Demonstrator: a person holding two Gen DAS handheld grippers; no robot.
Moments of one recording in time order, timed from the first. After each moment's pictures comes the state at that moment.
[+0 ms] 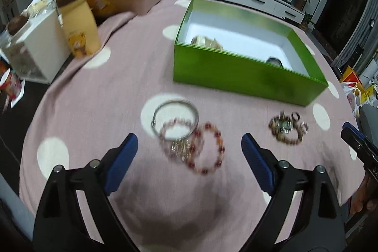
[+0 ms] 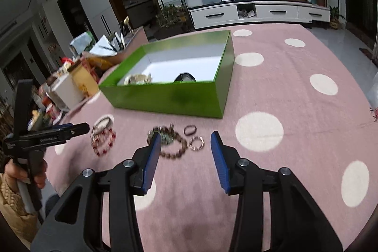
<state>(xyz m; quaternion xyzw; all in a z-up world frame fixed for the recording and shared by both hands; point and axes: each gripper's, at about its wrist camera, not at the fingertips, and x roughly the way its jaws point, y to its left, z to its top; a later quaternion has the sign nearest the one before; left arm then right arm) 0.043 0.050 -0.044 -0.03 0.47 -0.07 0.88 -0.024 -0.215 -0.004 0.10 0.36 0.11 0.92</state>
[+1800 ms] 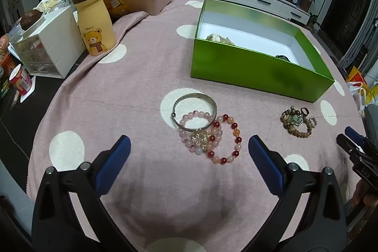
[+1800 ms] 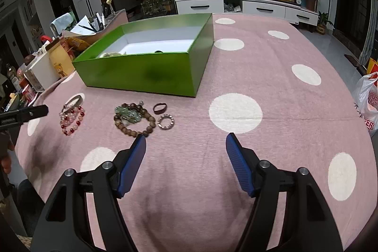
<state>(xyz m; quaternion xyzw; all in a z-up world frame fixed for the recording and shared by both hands) 0.034 0.067 -0.041 -0.02 0.46 -0.05 0.89 -0.019 -0.224 -0.037 0.06 0.40 0.05 0.91</state>
